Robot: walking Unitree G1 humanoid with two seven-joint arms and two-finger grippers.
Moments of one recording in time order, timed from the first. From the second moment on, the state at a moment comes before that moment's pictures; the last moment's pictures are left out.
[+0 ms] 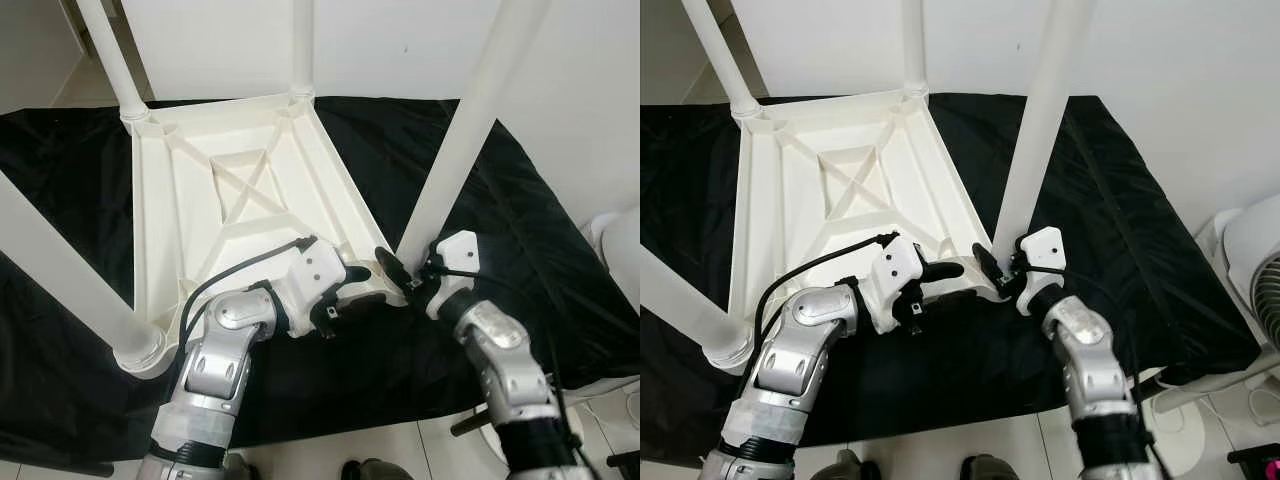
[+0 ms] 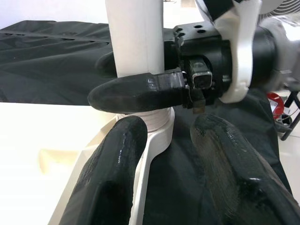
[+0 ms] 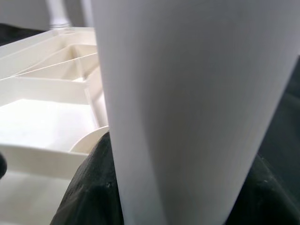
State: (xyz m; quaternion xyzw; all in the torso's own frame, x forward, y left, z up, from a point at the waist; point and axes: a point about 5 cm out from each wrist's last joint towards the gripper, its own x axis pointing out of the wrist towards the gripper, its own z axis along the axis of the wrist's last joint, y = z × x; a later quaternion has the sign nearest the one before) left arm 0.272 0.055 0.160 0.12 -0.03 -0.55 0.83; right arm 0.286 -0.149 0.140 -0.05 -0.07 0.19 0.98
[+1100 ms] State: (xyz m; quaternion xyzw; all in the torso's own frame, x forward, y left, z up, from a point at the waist) left arm 0.274 0.052 0.165 0.12 -0.04 -0.55 0.83; right arm 0.273 -0.150 0.141 -0.02 -0.06 0.09 0.99
